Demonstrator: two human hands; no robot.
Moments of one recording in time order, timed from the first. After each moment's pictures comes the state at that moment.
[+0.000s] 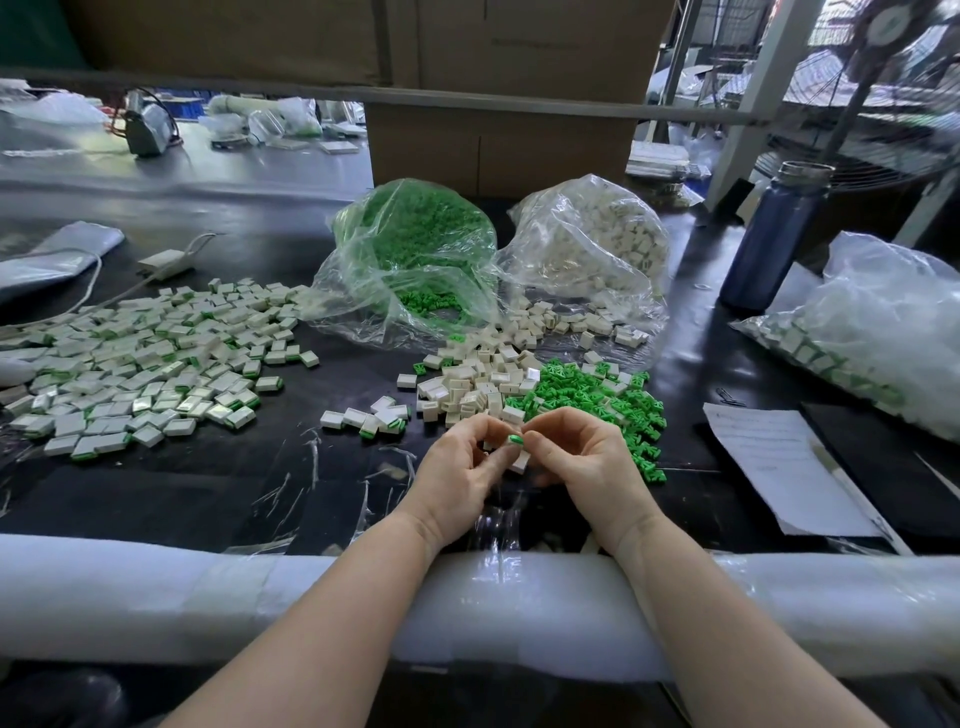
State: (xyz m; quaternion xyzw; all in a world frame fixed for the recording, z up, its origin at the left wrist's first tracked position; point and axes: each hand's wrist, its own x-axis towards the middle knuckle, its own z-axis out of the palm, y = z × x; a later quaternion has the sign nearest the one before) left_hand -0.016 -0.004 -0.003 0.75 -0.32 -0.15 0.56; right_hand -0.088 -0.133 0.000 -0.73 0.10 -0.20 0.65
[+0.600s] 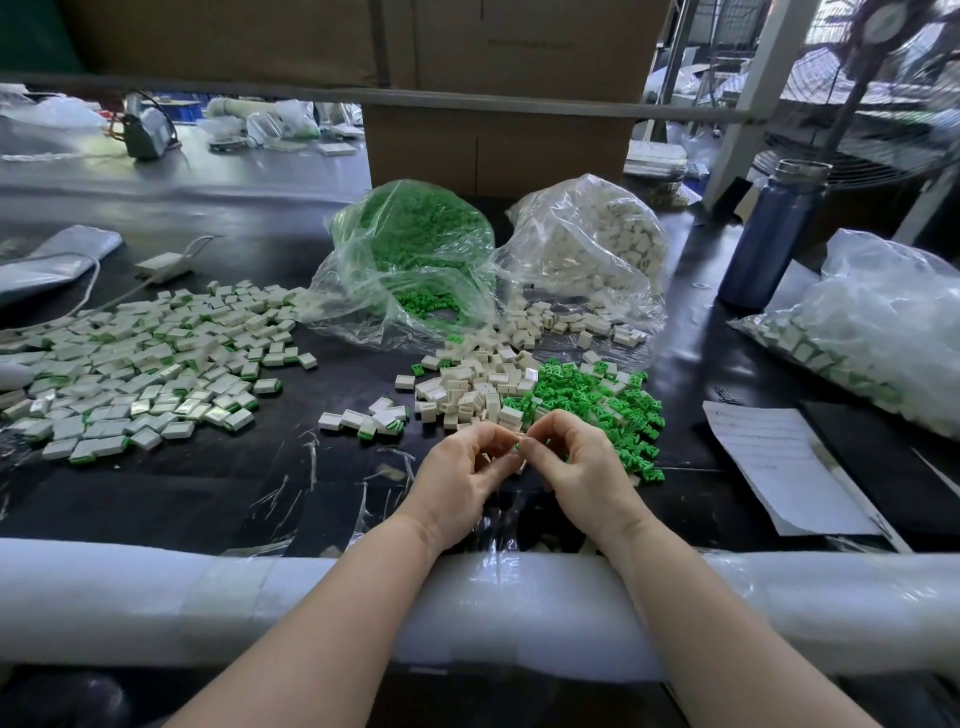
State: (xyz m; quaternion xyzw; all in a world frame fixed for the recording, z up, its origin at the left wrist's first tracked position) left_hand -0.018 -0.004 -0.002 0.75 -0.34 -0.13 0.55; right_hand -0.086 -0.130 0.000 -0.82 0.12 -0.20 0.52
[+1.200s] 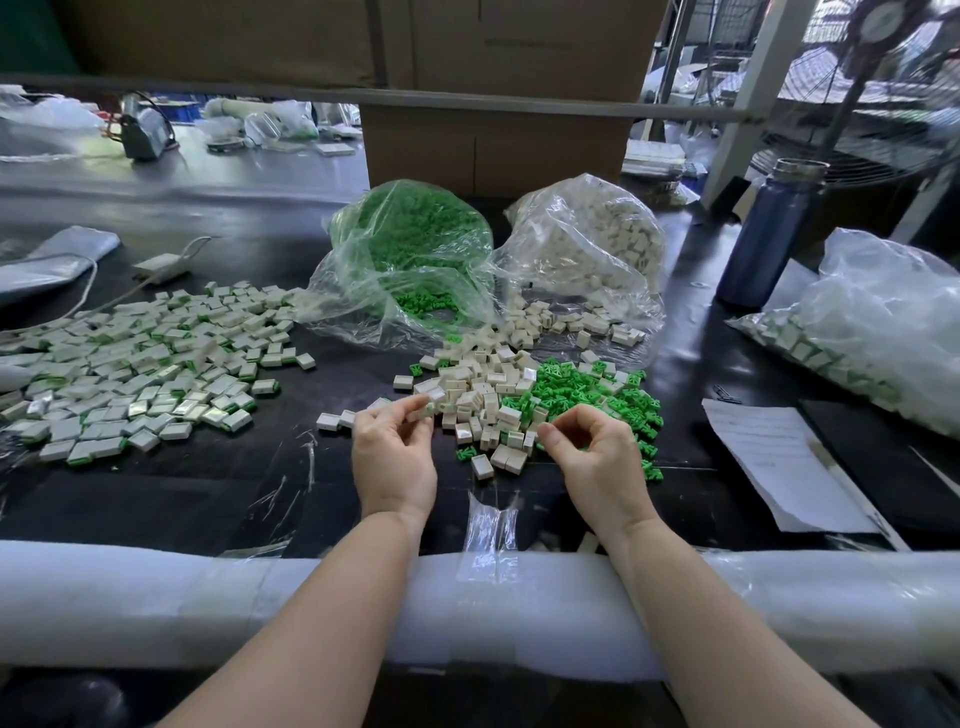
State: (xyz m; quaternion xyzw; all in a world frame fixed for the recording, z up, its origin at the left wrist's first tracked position) left_hand 0.001 0.005 -0.005 0.80 -0.08 0.11 0.59; right_hand -0.086 -0.136 -0.003 -0.80 0.20 -0.29 0.48
